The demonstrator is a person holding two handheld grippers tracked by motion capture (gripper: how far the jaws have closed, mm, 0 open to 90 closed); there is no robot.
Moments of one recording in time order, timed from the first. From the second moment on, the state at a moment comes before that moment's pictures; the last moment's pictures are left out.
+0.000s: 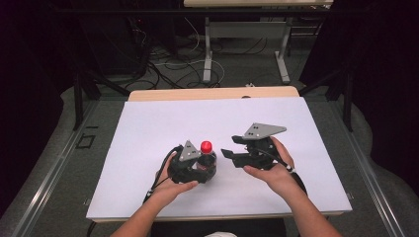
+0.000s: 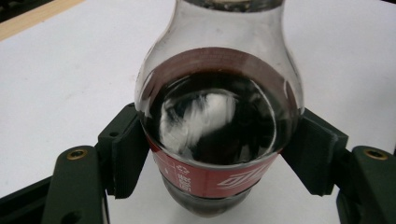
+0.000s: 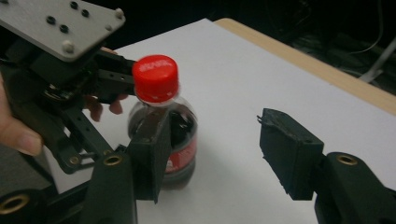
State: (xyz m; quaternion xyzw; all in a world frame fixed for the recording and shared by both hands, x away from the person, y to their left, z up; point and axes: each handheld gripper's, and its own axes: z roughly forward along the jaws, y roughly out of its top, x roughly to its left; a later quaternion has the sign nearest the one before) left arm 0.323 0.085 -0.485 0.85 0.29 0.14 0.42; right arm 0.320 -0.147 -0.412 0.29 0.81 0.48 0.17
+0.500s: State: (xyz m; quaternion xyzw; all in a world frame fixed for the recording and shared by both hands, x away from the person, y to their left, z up) left arm 0.316 0.078 -0.494 0.86 0.28 0.14 0.41; right arm 0.316 -0.116 -0.409 0.28 0.82 0.48 0.14
